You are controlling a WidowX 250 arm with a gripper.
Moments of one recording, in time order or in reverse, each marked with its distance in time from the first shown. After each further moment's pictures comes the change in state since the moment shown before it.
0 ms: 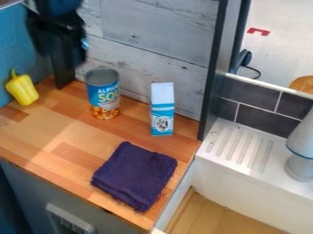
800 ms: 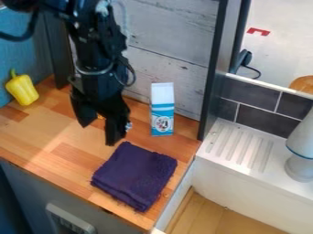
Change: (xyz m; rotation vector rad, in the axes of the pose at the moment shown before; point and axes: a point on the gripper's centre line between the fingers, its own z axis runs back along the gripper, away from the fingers) arm -0.016 -0.071 -0.073 -0.001 0.022 -0.057
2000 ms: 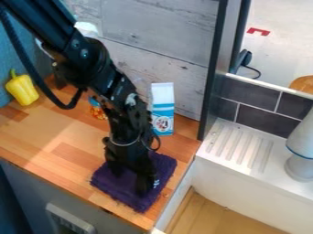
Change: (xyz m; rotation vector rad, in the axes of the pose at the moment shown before) arm 0.008 -0.034 -0.097 -0.061 -0.043 -0.009
